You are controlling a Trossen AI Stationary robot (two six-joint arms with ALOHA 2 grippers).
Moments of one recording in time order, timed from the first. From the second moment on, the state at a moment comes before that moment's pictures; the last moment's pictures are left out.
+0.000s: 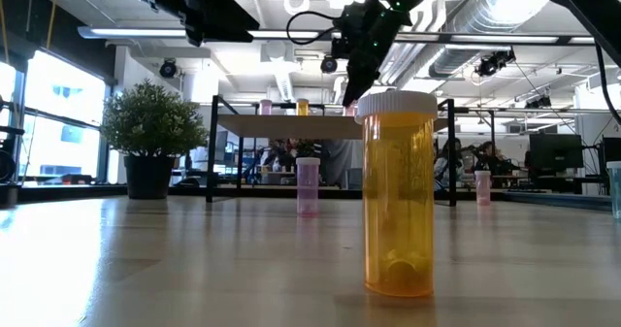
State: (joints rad) left arm 0.29 1.00 0.70 0.03 -0.22 0.03; right arm -0.67 1.99 1.99 -1.05 -0.16 -0.54
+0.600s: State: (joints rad) left arm 0.29 1.00 0.70 0.03 -0.22 0.03; right arm -0.67 1.99 2.00 -1.03 -0.11 -0.56
